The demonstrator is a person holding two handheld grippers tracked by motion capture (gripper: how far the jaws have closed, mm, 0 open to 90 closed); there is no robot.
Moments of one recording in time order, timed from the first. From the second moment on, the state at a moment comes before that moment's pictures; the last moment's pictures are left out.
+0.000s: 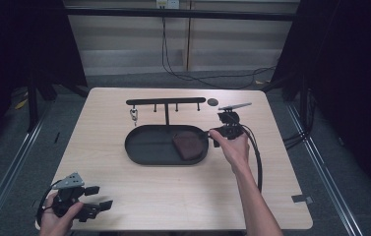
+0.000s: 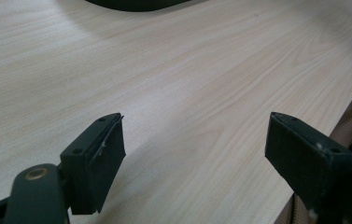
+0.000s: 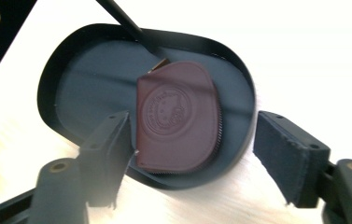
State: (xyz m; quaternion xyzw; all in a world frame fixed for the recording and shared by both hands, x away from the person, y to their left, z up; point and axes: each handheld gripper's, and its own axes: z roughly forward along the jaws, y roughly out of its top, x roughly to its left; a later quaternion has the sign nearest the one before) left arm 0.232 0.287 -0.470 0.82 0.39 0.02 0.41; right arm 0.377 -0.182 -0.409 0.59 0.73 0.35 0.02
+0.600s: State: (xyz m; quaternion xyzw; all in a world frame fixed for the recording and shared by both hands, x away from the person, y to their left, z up) left arm 0.234 0.291 -0.470 0.82 0.40 0.02 0.42; right arm 0.319 -0.210 -0.404 0.56 0.73 0.39 0.07
